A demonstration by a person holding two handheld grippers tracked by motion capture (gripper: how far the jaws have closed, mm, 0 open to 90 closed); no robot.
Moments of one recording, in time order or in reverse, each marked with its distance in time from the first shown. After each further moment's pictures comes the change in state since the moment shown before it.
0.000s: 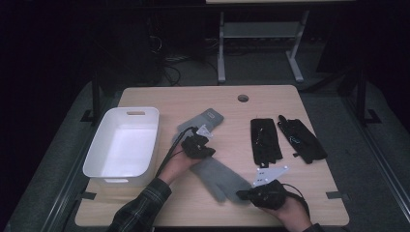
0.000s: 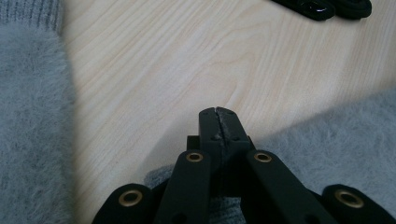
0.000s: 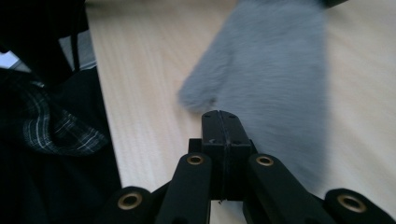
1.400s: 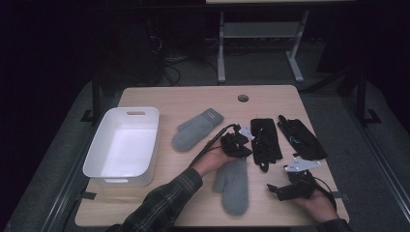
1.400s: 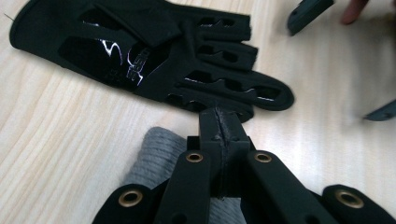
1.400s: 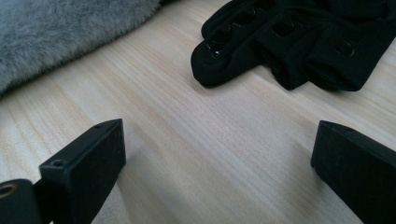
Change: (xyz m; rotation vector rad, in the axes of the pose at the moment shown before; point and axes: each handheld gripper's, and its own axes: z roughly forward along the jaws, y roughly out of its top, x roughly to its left) left arm -0.051 0.083 0.065 -0.001 -0.135 0.205; right arm -0.077 -0.069 -0.036 0.005 -0.388 0.188
